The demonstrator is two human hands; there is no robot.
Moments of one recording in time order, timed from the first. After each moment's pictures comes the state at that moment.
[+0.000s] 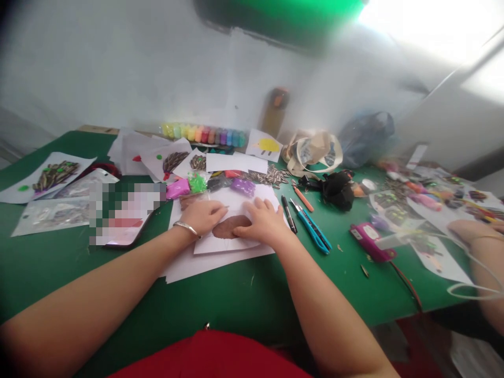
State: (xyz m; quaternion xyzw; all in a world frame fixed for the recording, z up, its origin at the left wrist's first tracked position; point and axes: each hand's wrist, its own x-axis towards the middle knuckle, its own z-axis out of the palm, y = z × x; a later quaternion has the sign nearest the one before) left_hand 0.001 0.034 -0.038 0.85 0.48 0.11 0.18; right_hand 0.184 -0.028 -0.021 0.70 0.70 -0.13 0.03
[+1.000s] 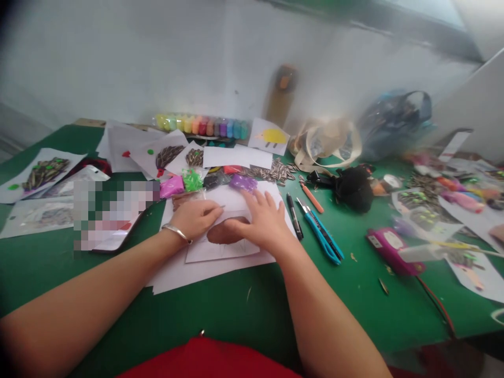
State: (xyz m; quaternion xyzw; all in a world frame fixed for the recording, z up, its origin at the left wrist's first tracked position) left_hand 0.000 0.037 -0.040 0.85 0.48 0.12 0.19; right_hand 0.194 -0.023 -0.023 0.70 0.69 -0.17 -0.07
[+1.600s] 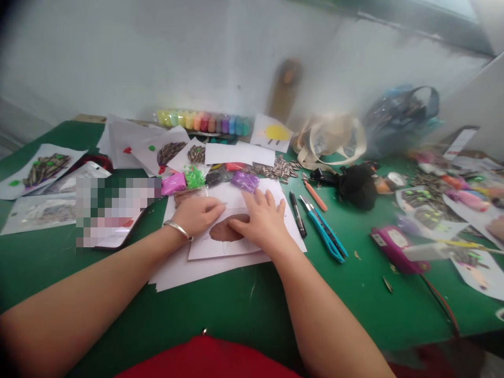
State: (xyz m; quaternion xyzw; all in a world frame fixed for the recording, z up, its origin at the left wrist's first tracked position) left_hand -0.001 0.037 -0.041 0.84 0.48 0.14 0.21; right_hand 0.184 -0.018 -0.035 0.71 0.69 -0.12 -0.05
